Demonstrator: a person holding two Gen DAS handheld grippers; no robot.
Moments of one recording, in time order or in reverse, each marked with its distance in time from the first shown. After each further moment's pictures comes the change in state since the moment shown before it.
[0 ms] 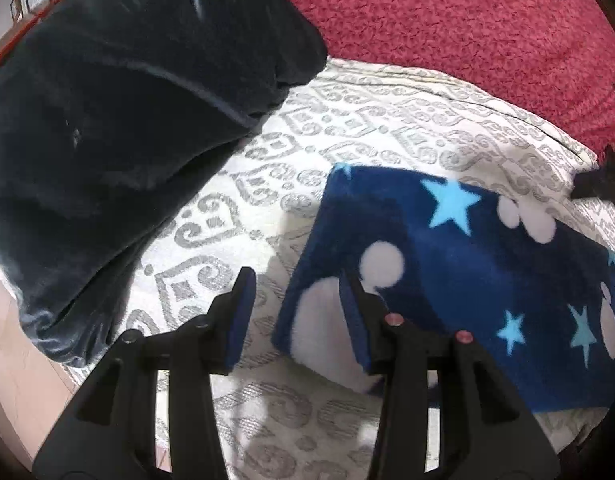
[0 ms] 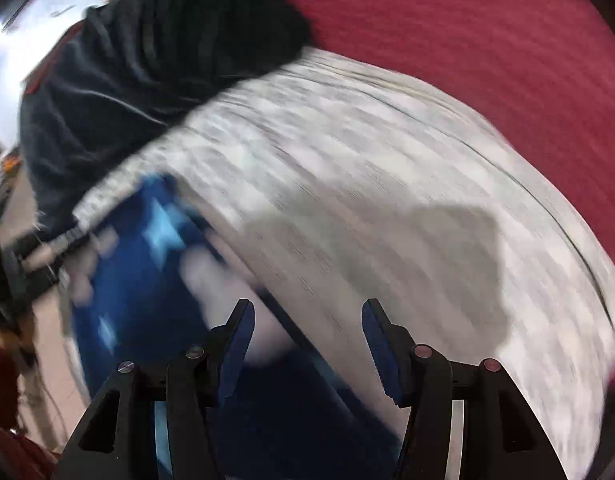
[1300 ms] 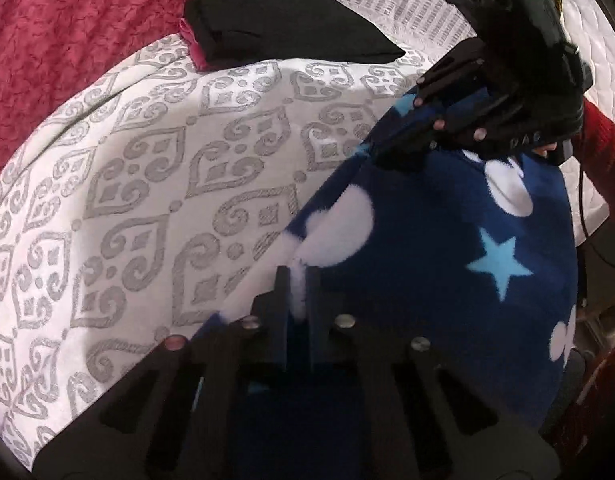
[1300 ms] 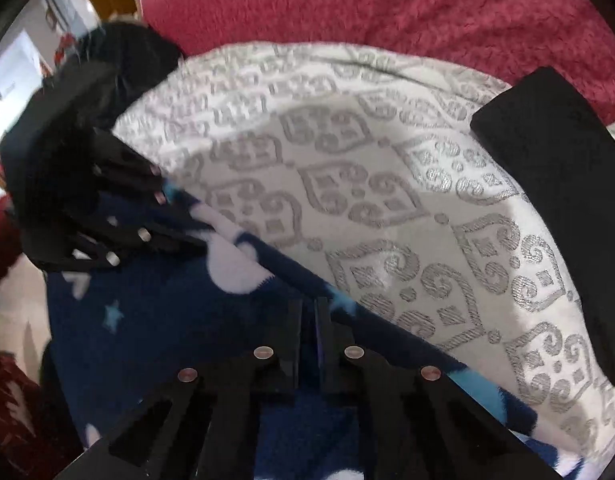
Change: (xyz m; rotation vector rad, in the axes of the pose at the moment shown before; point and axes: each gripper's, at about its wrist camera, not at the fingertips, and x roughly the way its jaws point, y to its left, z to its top) left arm -0.005 -0.411 0.008 1.050 0.147 -0.895; right arm -0.100 -0.164 -0.225 0.279 -0.063 -0.019
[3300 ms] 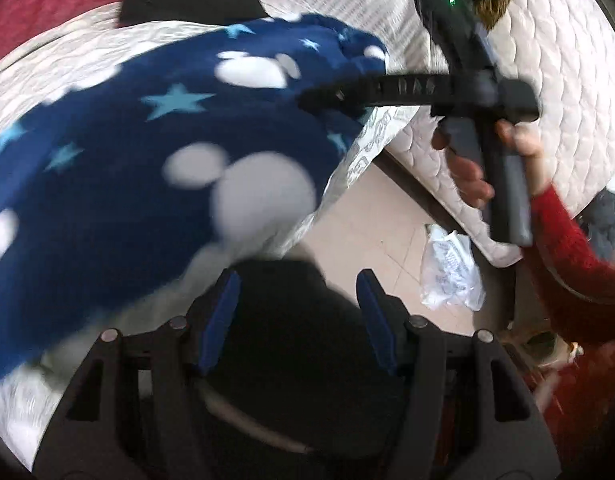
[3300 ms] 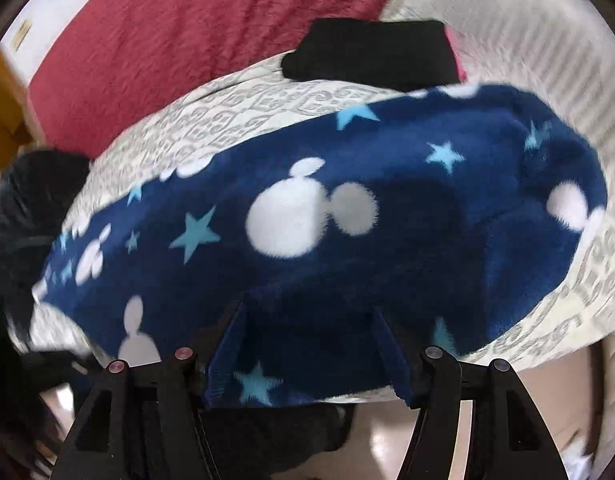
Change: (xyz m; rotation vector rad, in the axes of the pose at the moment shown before) left arm -0.045 -0.206 -0.090 -0.162 -0.012 -0.188; right arm -0.111 0.036 -0.183 0.627 -0.173 -0.217
